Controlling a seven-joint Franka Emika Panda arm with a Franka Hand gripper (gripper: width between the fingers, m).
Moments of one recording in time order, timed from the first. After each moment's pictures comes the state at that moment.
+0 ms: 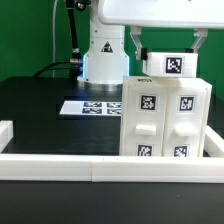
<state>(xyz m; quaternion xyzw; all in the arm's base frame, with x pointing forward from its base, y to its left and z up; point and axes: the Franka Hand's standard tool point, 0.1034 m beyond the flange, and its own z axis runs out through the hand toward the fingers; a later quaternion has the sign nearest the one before) 0.598 0.051 0.161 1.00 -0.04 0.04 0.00</state>
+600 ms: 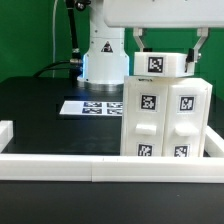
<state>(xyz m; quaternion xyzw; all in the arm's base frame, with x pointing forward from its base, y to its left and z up) 0.598 0.057 0.160 0.96 -0.29 0.04 -0.02</state>
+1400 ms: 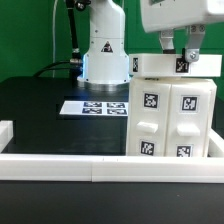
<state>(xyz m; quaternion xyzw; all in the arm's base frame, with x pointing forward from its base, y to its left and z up) 0.599 0.070 0.159 0.74 -0.67 0.02 -0.08</state>
